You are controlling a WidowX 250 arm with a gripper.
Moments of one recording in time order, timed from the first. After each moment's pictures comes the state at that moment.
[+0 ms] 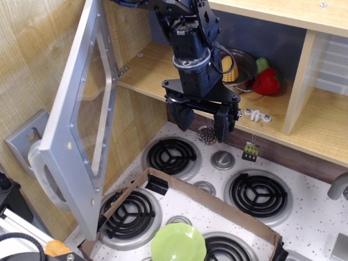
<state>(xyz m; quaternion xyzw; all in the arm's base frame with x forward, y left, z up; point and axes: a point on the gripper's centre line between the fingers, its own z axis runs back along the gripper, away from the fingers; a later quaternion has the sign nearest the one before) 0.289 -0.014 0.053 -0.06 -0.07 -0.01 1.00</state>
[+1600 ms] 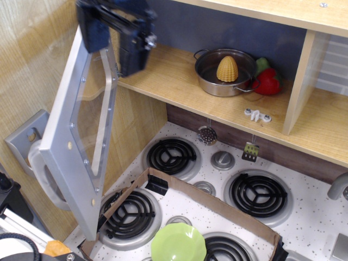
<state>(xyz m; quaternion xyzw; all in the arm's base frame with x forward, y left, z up) 0.224 0.060 0.176 0.07 0.01 -0.10 0.99</state>
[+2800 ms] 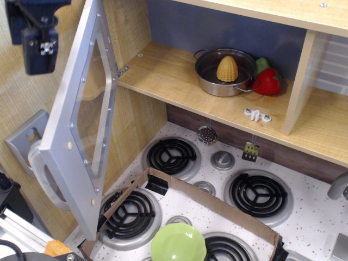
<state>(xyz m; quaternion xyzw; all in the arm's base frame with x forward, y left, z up) 0.189 0.147 0.163 0.11 0.06 -0.20 0.97</state>
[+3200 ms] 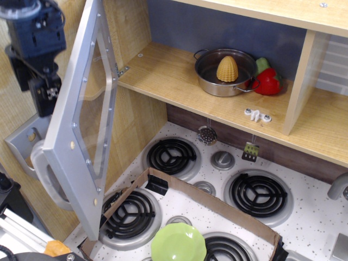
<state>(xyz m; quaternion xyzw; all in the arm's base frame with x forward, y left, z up) 0.191 0.145 0.109 0.06 0.01 -0.17 0.98</state>
